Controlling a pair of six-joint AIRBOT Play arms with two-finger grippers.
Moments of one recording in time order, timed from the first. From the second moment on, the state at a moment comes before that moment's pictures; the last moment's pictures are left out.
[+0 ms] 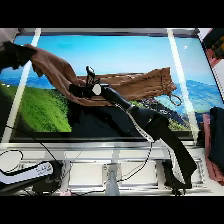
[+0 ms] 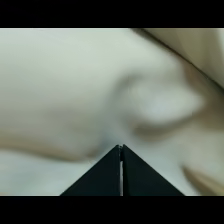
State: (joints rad) left arm 0.44 -1.35 1.45 0.42 -1.30 -1.11; right arm 0.75 -2.22 2.04 -0.86 0.59 1.92
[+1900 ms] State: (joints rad) left arm 0.11 -1.64 1.45 0.71 -1.12 -1.01; right arm 0.26 -1.92 2.04 -1.15 1.01 1.78
